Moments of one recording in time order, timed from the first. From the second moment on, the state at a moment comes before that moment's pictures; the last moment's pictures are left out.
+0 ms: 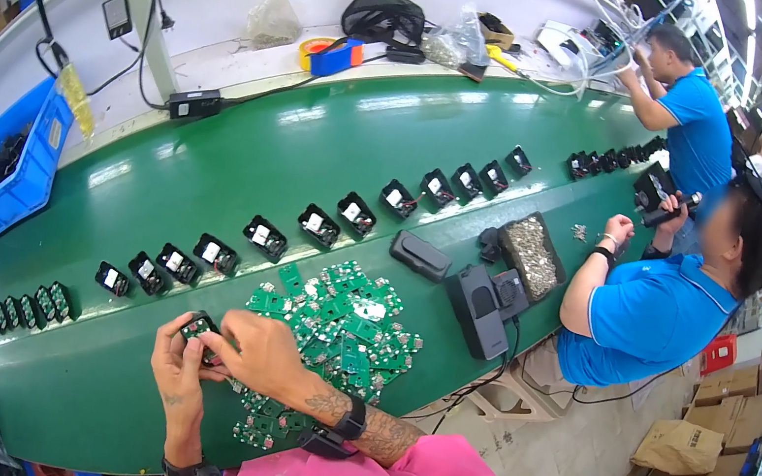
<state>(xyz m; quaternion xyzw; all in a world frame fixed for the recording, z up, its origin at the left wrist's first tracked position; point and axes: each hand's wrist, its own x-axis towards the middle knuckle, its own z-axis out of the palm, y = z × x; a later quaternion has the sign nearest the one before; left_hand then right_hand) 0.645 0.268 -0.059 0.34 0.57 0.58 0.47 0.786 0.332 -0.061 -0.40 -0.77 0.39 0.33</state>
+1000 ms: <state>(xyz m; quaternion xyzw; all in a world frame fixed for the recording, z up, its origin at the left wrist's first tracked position) 0.531 0.274 -0.029 0.34 0.70 0.61 0.18 0.775 0.340 -0.050 -0.34 -0.74 0.47 0.36</state>
